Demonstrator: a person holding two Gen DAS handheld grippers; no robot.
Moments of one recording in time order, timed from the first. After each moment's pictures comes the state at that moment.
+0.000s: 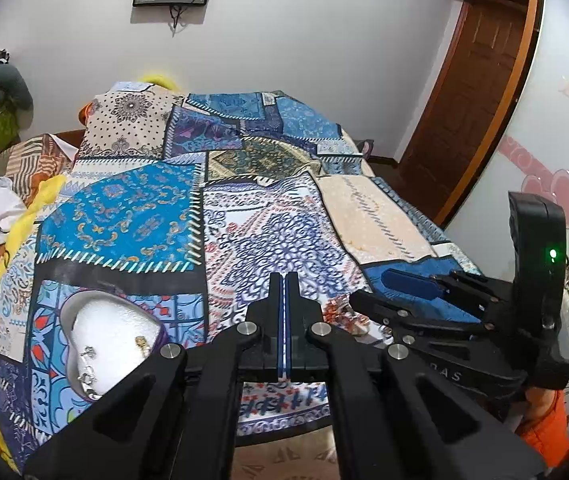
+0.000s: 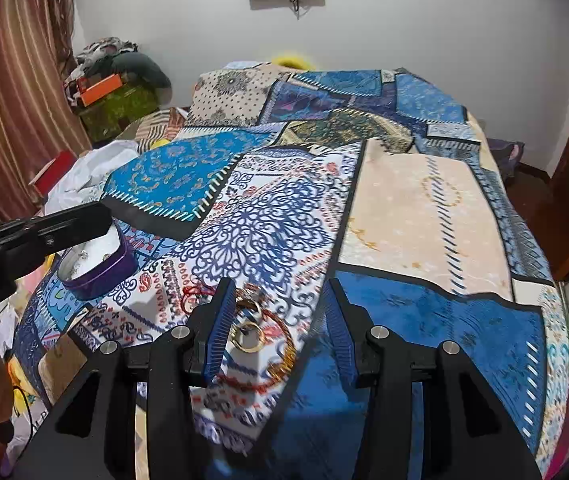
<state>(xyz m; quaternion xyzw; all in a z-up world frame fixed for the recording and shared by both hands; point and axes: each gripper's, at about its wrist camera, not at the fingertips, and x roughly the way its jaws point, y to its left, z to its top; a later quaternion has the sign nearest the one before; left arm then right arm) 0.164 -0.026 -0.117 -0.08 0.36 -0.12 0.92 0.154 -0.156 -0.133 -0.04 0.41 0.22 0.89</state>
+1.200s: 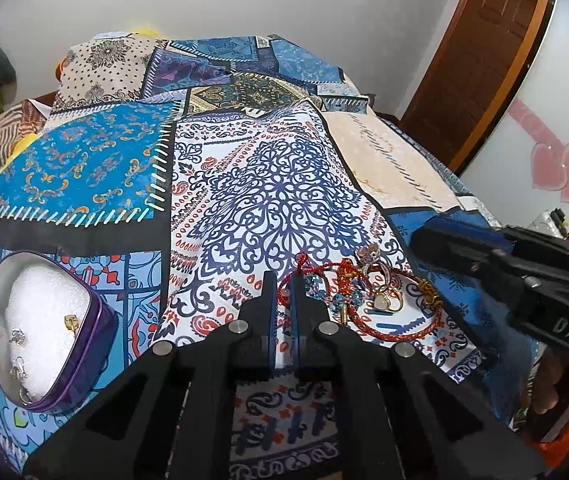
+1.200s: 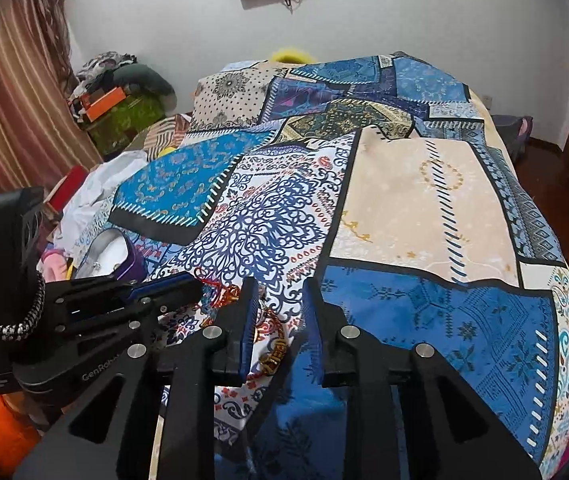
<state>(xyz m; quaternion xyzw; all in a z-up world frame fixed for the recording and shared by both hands) 0.198 -0.052 -0.184 -0.07 0.44 -0.14 0.89 0.161 -0.174 -0.132 0.01 0.43 0.23 0.87</state>
